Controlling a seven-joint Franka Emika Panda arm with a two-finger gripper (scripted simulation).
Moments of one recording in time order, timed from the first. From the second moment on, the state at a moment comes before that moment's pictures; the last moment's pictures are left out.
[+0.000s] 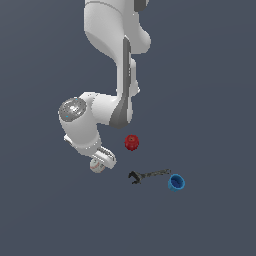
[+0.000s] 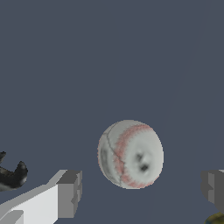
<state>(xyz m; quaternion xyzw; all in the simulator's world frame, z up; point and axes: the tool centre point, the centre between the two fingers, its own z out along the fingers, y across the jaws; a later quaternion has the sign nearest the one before) 0.063 -0.137 0.099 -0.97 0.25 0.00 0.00</state>
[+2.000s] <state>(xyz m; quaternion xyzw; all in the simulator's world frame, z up) 0.050 -0.138 0.069 -0.97 0.26 0.00 0.00</state>
